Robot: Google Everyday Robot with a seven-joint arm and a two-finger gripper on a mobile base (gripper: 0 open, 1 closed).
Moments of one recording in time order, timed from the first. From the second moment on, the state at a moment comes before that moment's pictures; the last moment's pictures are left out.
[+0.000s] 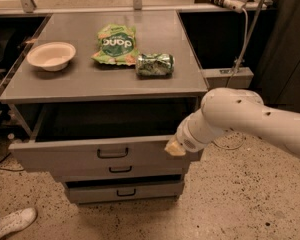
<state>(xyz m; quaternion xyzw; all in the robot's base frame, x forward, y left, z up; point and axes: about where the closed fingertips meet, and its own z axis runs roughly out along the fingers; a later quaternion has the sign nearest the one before) 0.524 -0.078 0.685 -0.50 0.83 0.10 0.23</state>
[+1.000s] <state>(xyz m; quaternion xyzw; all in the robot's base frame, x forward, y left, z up) 0.594 -0.035 0.679 -0.52 0.80 0.13 0.28</state>
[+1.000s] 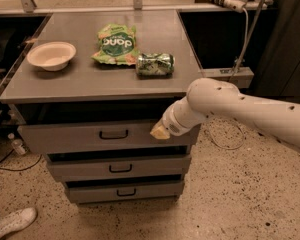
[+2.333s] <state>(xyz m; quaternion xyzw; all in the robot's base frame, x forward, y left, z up) 0.599 -0.018 0.661 -0.53 0.79 0.14 0.27</state>
